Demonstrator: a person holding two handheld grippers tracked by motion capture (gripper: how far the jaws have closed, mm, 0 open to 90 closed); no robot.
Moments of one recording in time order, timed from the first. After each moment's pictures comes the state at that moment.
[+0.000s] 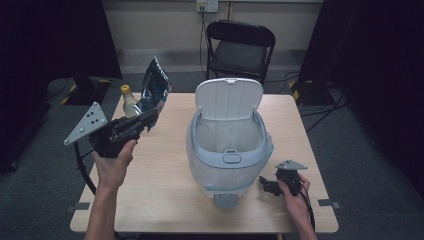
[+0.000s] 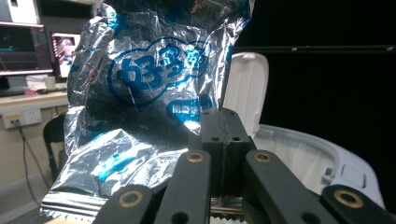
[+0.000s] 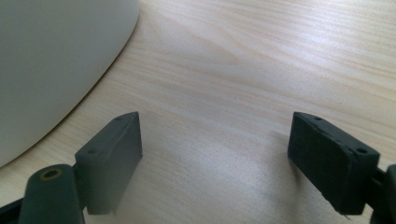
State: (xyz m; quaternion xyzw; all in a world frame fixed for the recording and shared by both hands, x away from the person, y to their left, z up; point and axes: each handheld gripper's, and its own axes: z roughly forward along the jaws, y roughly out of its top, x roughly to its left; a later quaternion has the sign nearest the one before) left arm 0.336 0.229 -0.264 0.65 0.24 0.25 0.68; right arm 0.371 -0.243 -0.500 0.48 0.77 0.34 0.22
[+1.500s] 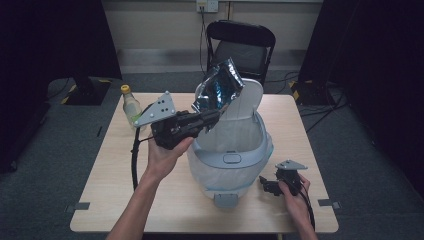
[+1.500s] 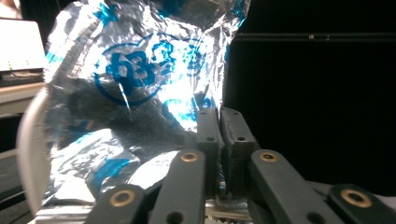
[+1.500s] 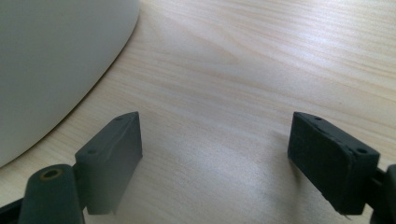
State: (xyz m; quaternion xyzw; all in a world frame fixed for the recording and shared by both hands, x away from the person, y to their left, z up) left arm 0.366 0.116 -0.253 0.70 0.16 0.15 0.68; right arm 0.371 -0.243 -0.500 0.49 0.77 0.34 0.22
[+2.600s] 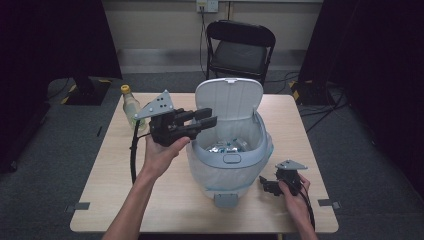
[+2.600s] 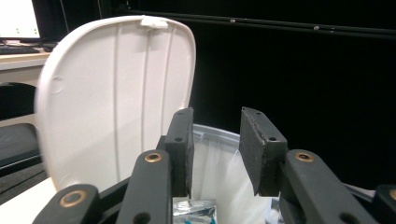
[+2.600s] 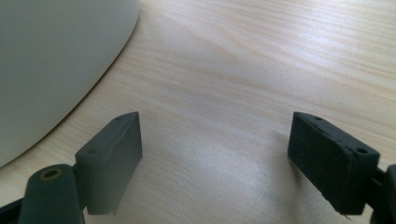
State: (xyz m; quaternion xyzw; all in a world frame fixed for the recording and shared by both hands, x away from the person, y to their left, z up) left arm 0.377 0.132 -0.264 0.71 0.19 0.12 0.66; right arm 0.371 -0.243 -0.500 0.48 0.77 0.34 0.22
